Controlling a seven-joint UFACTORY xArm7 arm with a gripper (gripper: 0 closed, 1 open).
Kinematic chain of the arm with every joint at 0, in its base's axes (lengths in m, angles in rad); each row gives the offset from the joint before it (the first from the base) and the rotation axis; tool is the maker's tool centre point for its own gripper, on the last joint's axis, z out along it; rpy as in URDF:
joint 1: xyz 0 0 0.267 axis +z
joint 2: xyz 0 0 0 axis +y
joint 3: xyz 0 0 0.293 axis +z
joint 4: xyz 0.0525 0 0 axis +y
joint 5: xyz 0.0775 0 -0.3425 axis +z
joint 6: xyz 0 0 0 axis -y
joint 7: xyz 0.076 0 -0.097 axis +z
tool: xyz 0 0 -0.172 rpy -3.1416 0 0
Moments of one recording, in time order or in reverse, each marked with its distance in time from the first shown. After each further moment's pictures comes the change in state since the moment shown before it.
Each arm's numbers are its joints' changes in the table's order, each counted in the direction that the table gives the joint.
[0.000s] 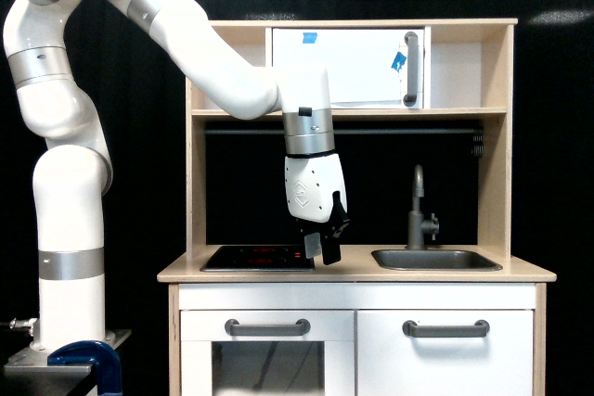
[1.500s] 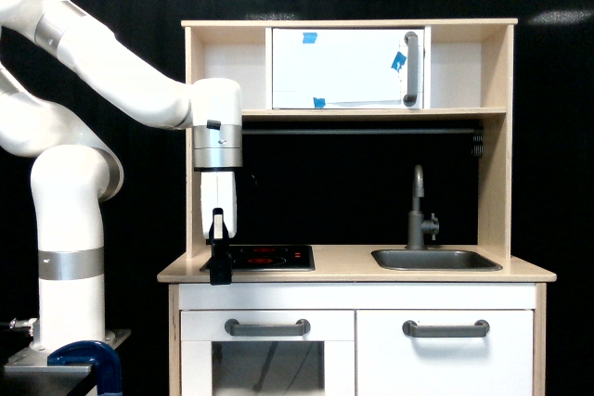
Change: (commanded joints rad) arm -0.239 -0.527 0.183 0.471 0.220 -0.114 -0.658
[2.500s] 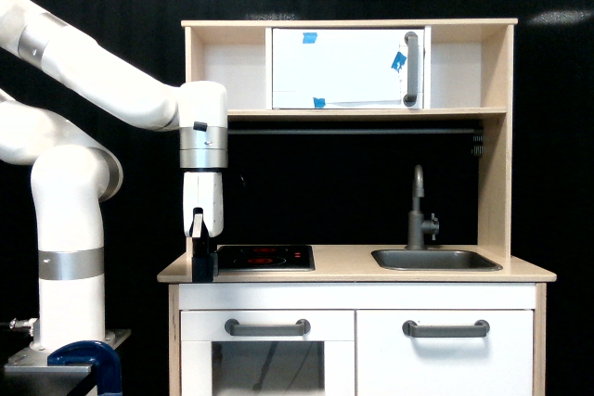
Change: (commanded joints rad) arm 0.014 -0.163 0.096 0.067 -0.074 -0.130 -0.196
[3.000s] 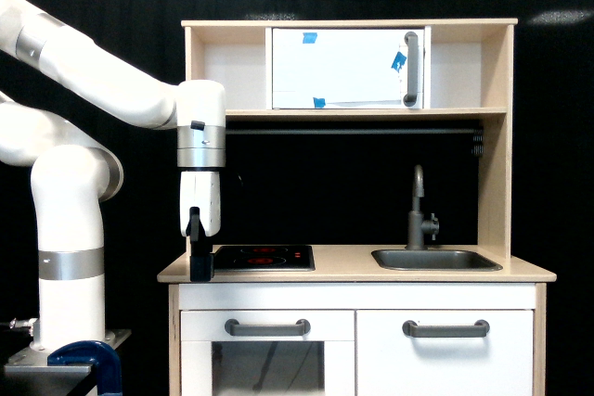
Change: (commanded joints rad) arm -0.006 -0.041 0.013 0.013 -0.003 -0.027 -0.026
